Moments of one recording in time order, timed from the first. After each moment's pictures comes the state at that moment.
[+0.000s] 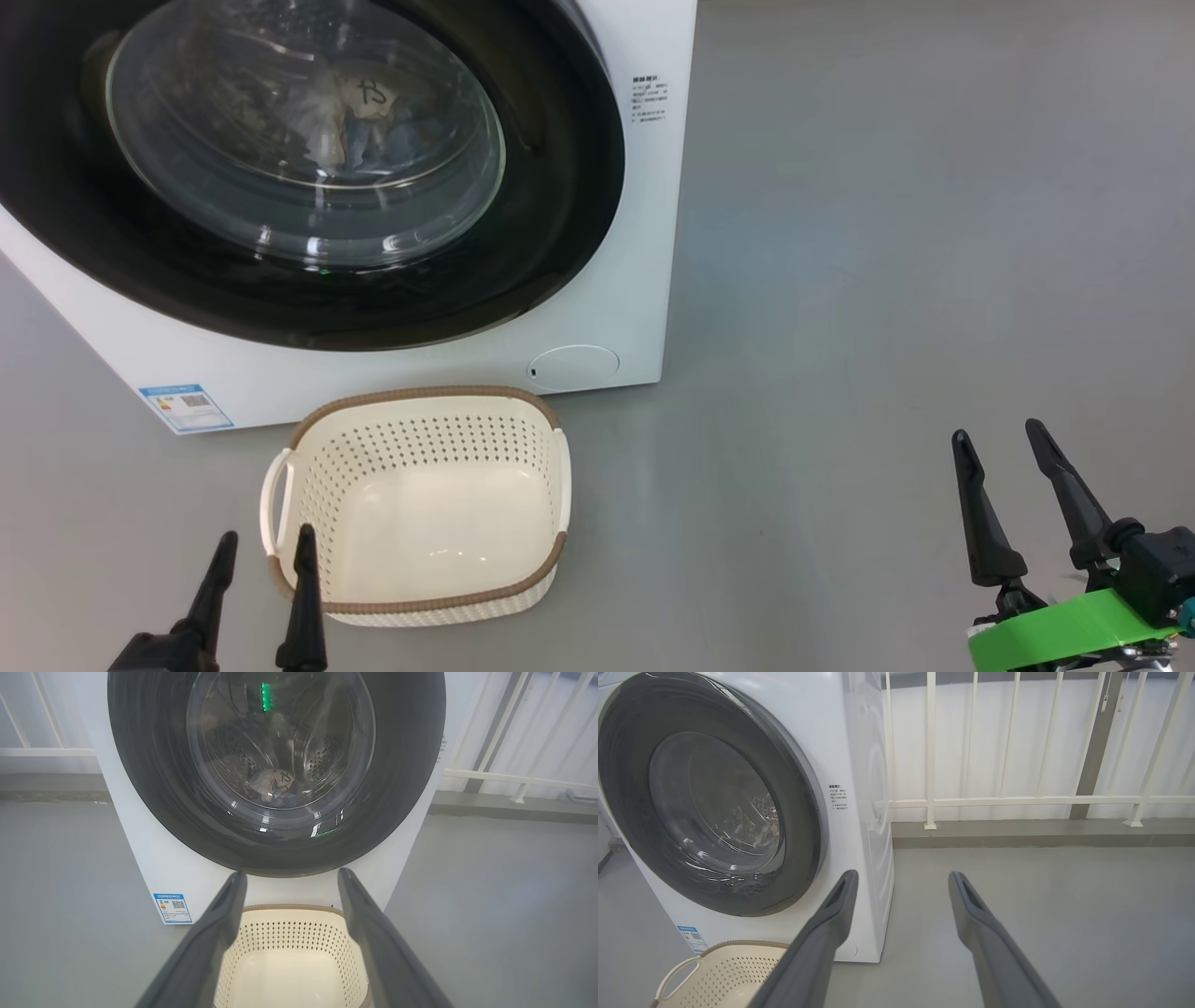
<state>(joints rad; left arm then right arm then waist) 0.06 0.04 0.02 0.11 -0.20 -0.05 -0.26 0.00 -0.12 -0.08 0.03 0.19 0.14 -0.26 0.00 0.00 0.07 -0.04</state>
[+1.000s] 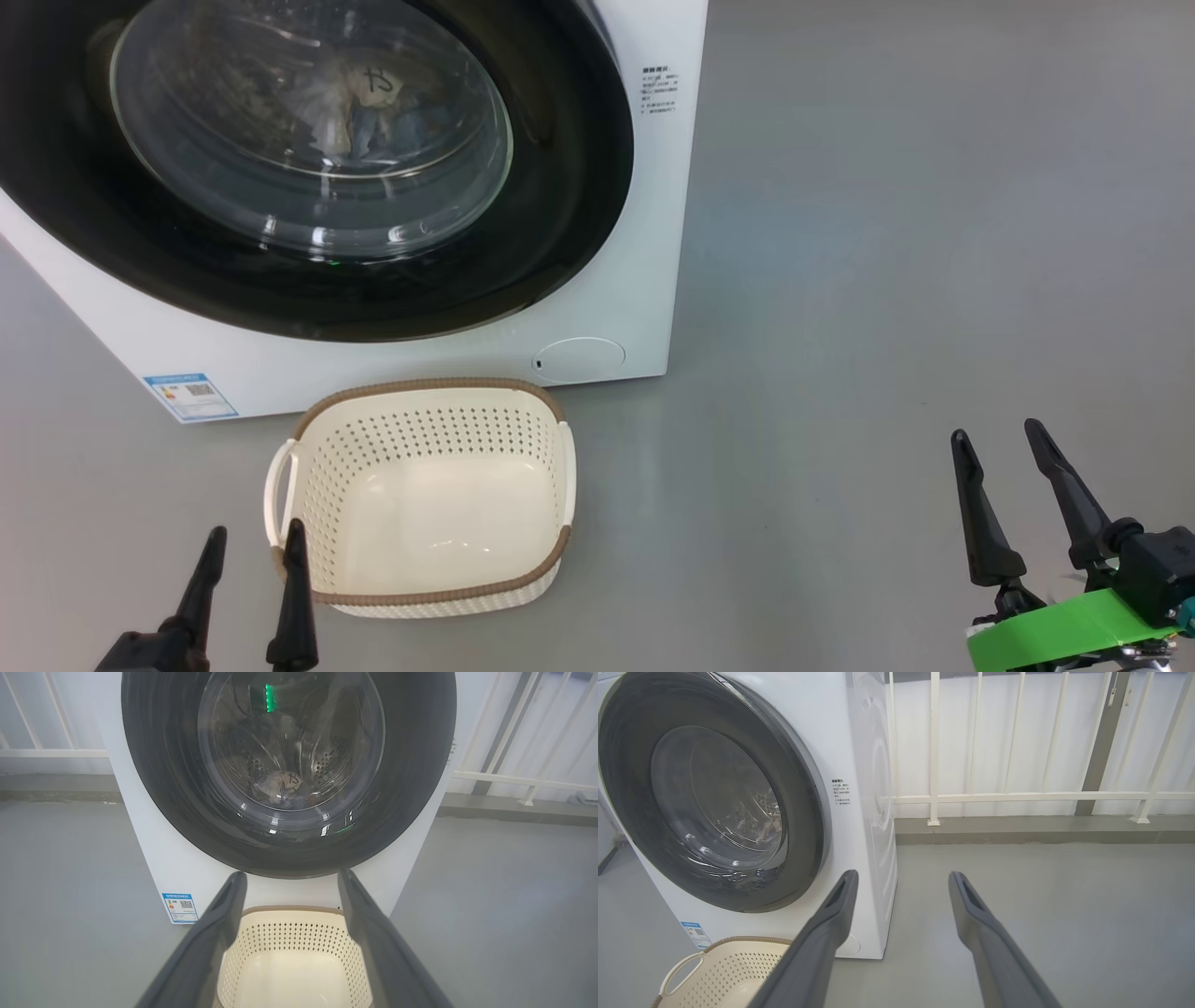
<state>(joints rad) 0.06 0.04 0.04 0.10 -0.20 -0.05 -0.26 0.00 -0.11 -0.08 0.03 0.19 0.14 -0.26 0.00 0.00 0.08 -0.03</state>
